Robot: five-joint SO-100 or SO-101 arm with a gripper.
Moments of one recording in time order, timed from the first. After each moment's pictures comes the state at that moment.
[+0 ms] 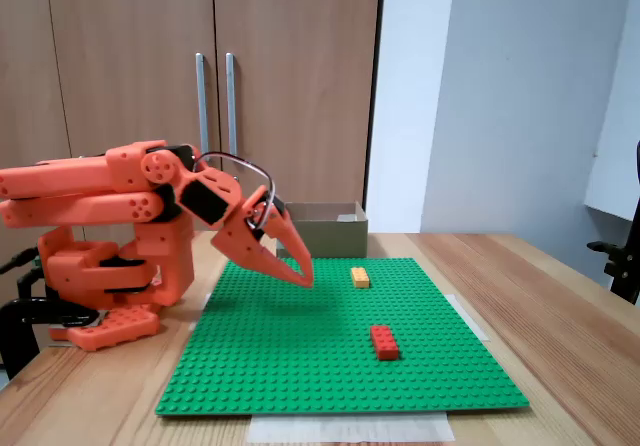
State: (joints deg) arm 3.0 184.9 181.3 46.0 -3.0
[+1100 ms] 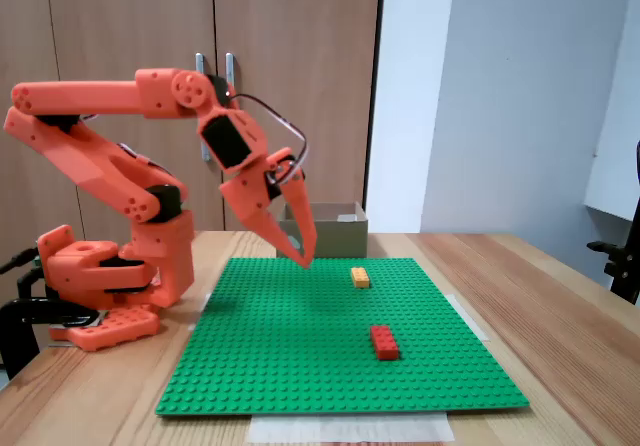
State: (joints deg) arm 9.0 144.2 141.9 60.1 -11.4
